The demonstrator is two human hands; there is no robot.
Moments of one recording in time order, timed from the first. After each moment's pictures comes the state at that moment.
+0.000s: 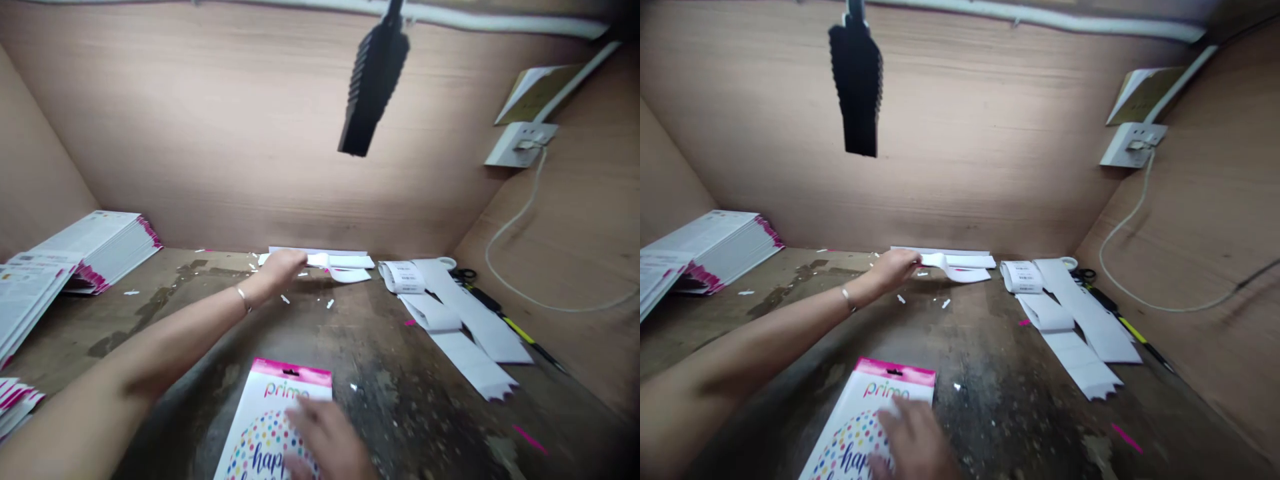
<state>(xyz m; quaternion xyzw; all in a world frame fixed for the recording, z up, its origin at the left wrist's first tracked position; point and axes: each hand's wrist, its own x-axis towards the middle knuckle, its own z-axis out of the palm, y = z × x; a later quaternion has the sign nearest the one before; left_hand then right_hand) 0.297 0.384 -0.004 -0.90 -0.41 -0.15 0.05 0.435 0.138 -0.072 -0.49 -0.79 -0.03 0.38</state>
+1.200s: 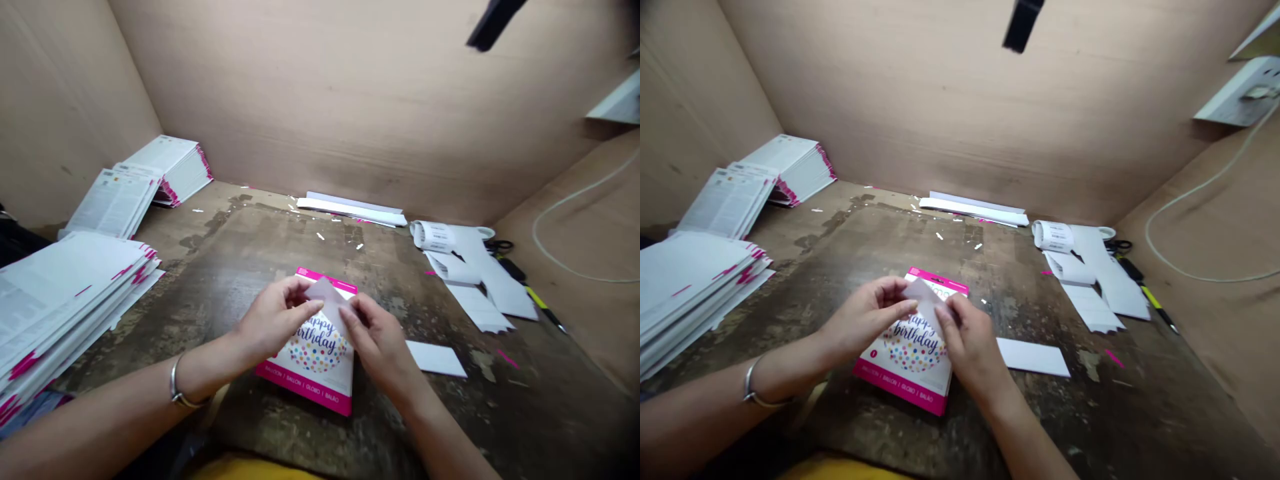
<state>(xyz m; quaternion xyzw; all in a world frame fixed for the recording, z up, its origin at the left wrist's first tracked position) 0.241 0.125 -0.014 -0.61 -0.49 -0.39 -0.49 0.431 0.118 -0.018 -0.52 -0.74 0.30 0.31</state>
